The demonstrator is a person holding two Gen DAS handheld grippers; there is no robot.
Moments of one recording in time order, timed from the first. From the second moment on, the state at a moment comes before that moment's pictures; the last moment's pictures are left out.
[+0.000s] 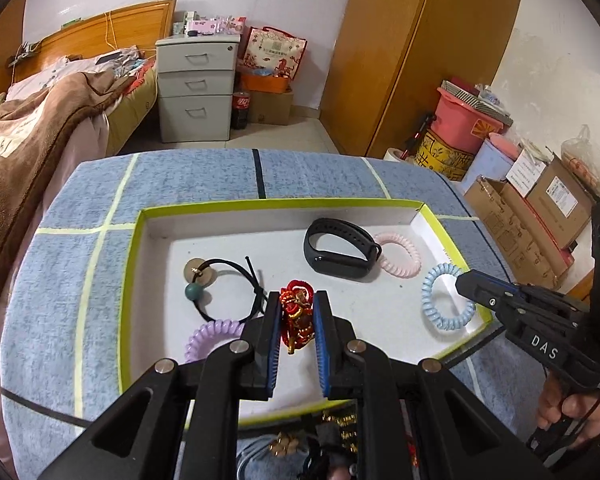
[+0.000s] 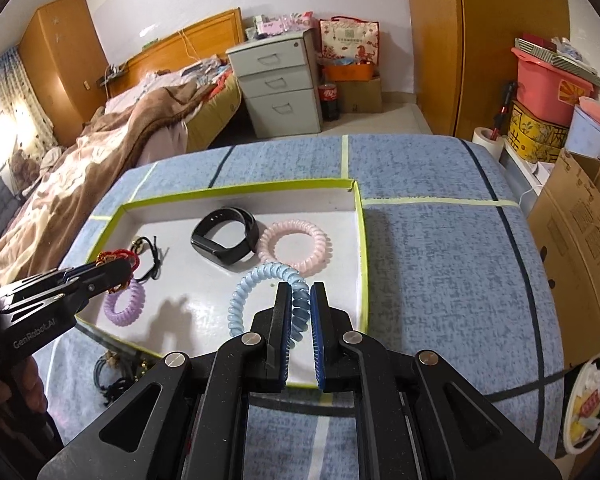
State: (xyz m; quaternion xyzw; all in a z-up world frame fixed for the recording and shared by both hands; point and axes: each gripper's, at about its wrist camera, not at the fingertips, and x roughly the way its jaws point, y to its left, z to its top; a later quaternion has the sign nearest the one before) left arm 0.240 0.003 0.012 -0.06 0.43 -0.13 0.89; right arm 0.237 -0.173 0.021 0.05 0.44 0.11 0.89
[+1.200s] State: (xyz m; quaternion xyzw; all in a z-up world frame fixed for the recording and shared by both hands) left arm 0.254 -0.014 -0.015 -0.05 0.46 -0.12 0.88; right arm 0.248 -0.165 -0.002 0.00 0.47 0.10 0.88
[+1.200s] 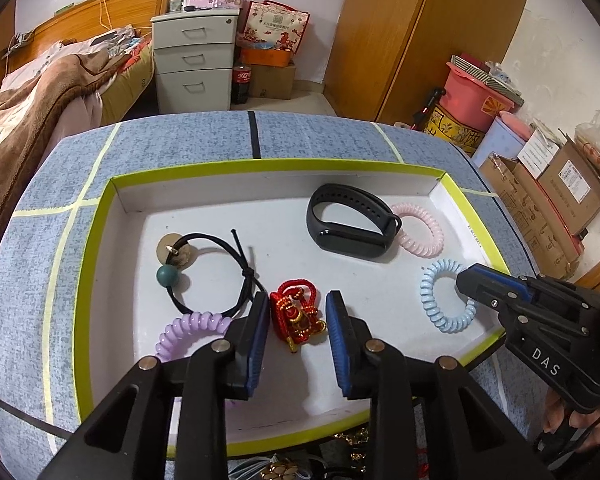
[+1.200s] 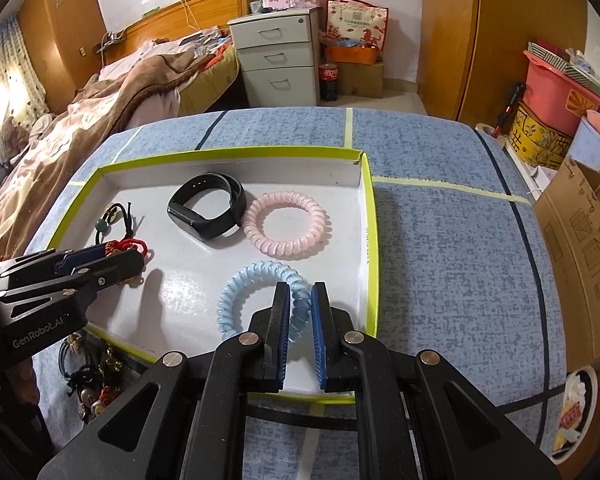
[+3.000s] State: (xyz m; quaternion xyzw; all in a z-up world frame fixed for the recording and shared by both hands) left arm 0.110 0.059 0.006 -0.10 0.41 -0.07 0.90; right arm 0.144 -0.126 0.012 0.01 0.43 0.20 0.88
